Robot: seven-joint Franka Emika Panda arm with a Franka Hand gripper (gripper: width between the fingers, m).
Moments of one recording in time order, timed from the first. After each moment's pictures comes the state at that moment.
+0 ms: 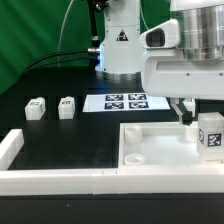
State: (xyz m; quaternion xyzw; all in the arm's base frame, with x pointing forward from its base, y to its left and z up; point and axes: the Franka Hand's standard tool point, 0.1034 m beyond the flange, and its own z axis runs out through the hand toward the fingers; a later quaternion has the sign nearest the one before) arm 0.622 0.117 0.080 -0.97 0.23 -0.02 0.05
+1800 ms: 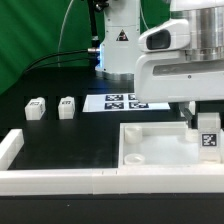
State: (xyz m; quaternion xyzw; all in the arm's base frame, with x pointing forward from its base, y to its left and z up) arm 0.622 0.112 0.078 -0.99 0.16 -0.03 0.05
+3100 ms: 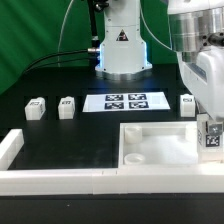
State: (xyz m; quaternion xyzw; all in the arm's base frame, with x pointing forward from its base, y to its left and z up) arm 0.621 0.114 0.076 -0.71 0.70 0.01 0.07
